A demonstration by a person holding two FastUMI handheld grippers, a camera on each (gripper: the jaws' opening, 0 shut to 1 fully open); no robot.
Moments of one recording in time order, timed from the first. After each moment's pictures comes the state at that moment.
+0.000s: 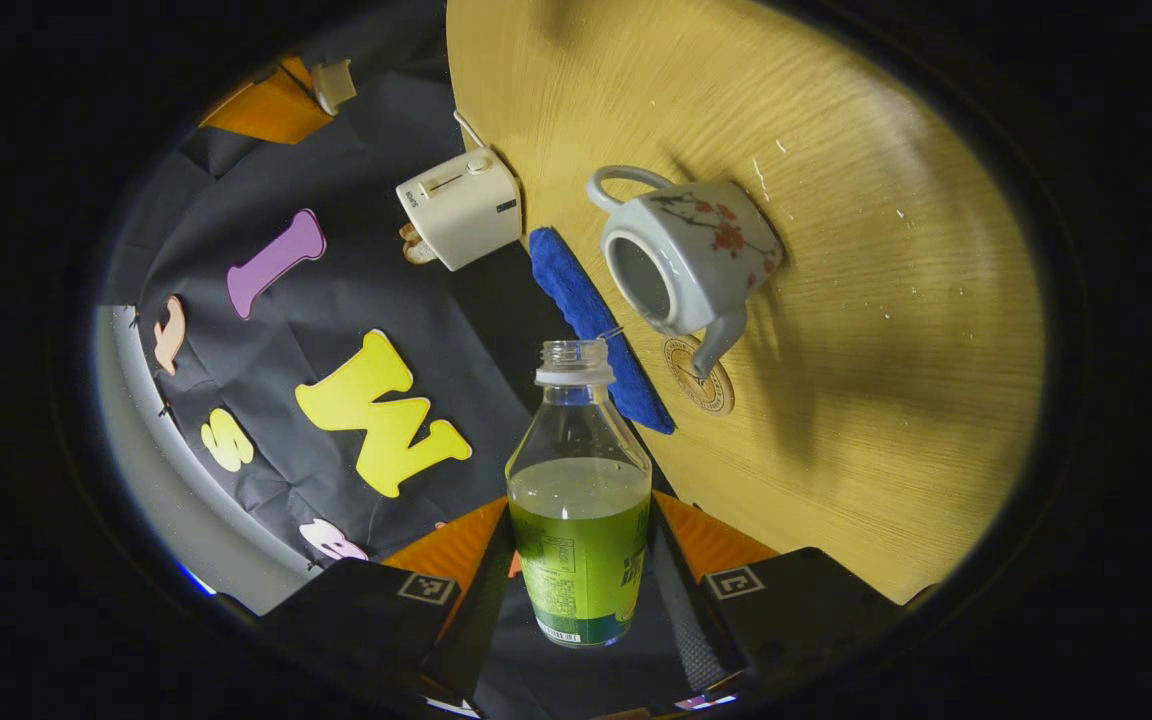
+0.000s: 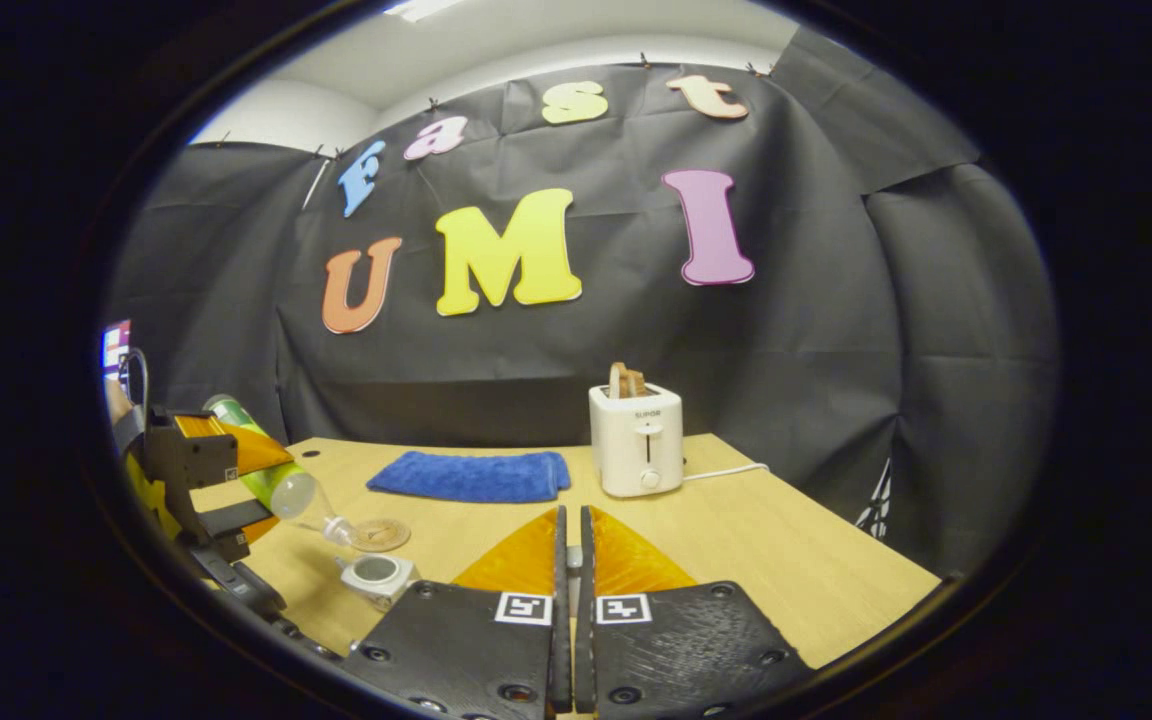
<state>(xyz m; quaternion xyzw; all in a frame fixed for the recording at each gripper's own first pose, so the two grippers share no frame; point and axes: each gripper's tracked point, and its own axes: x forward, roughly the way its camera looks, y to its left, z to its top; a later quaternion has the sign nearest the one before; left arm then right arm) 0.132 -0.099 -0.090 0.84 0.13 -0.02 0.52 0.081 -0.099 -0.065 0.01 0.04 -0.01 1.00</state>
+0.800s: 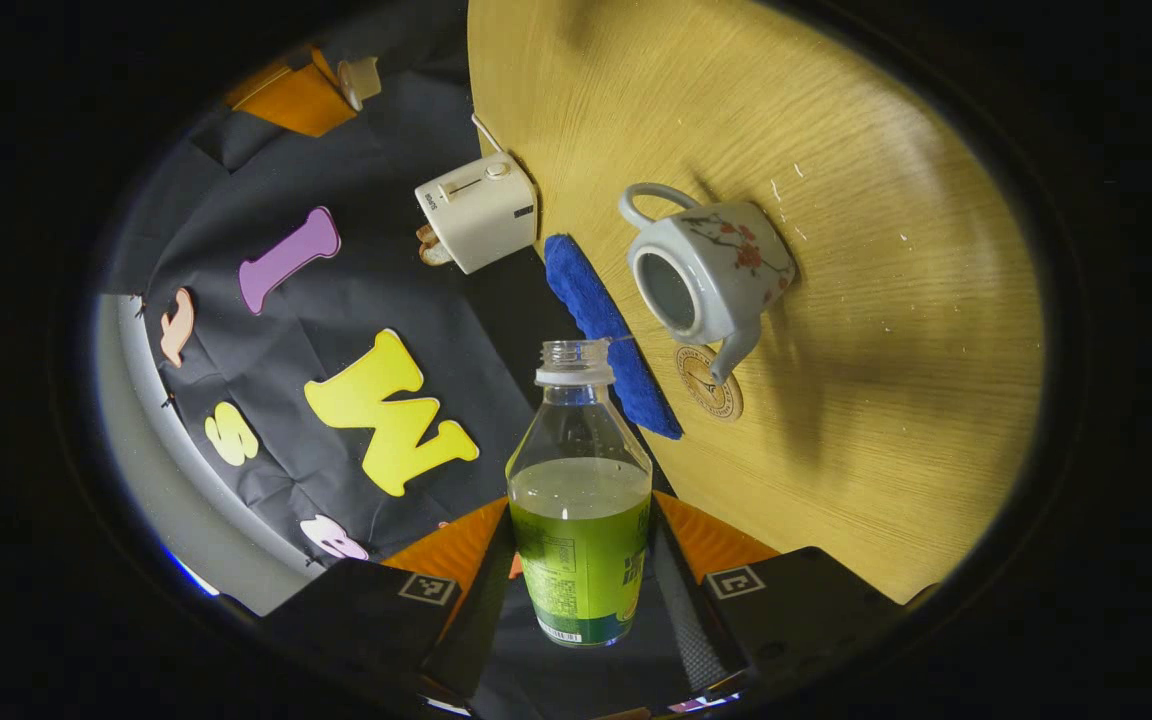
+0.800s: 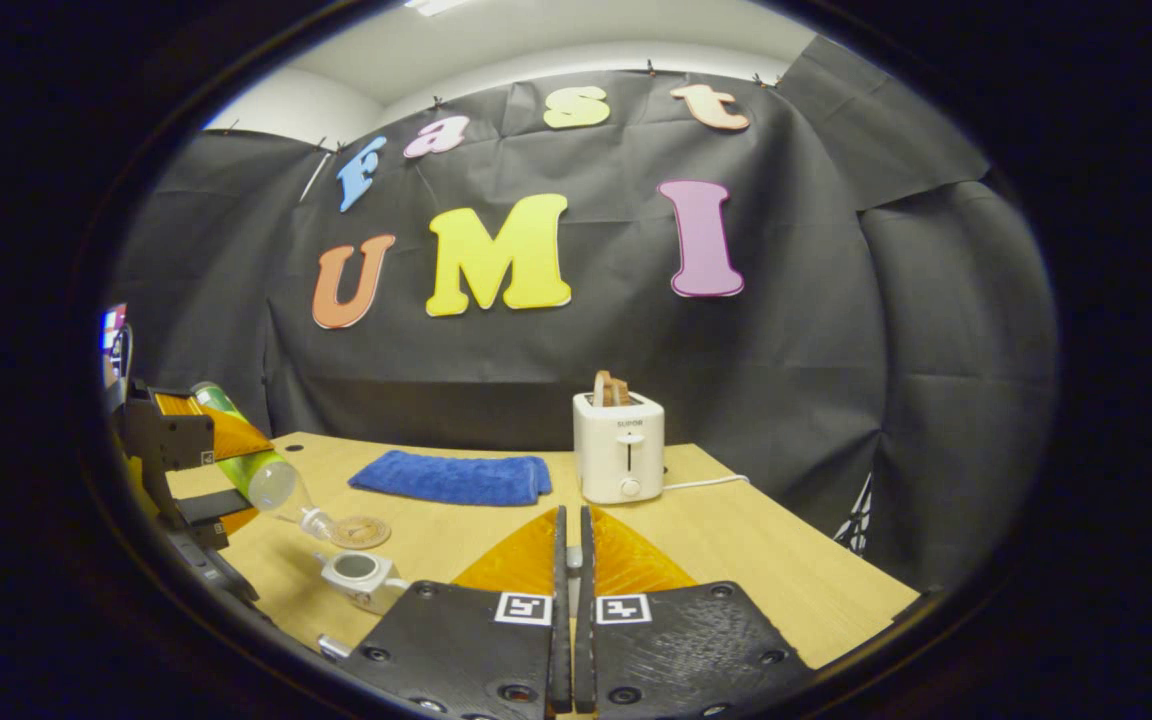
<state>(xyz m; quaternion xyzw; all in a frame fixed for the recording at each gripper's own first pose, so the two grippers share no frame) 0.128 -0.108 -0.081 0.83 0.12 -0.02 0.55 0.080 -0.111 -0.059 -0.01 0.04 -0.03 1.00</state>
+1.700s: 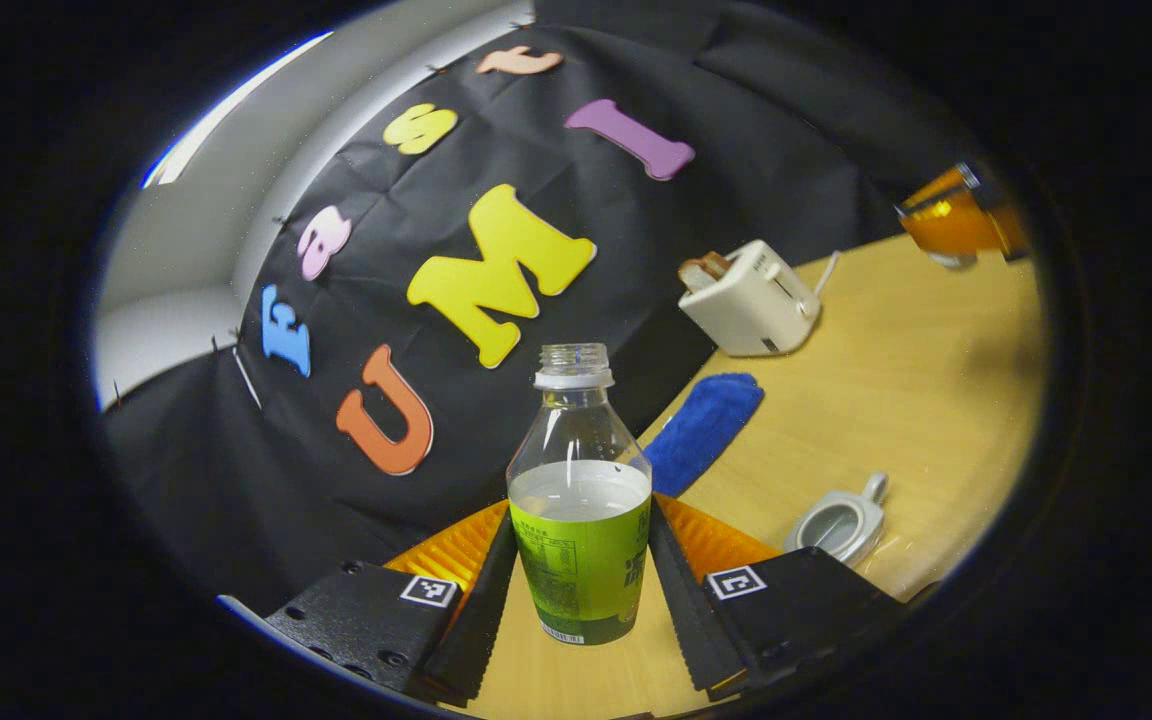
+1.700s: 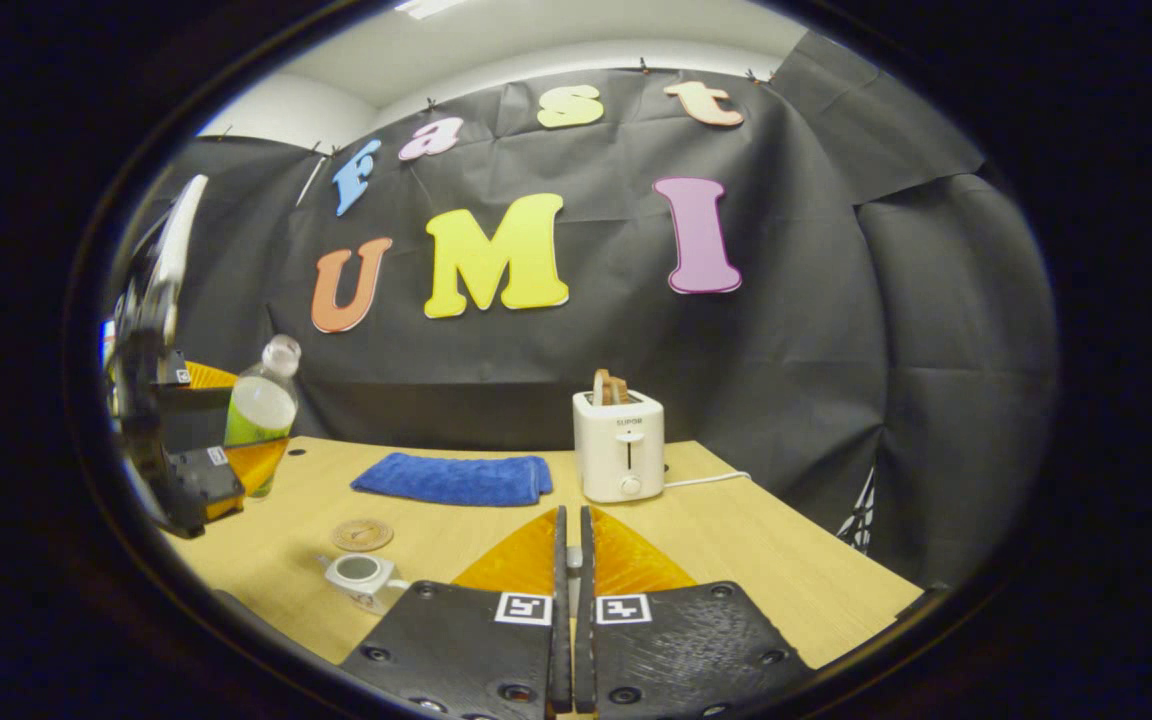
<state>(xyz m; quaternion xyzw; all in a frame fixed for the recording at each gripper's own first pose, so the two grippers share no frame) 0.146 -0.110 -0.030 0.29 0.02 0.01 0.96 0.080 -0.114 -0.059 0.00 0.04 -0.03 1.00</state>
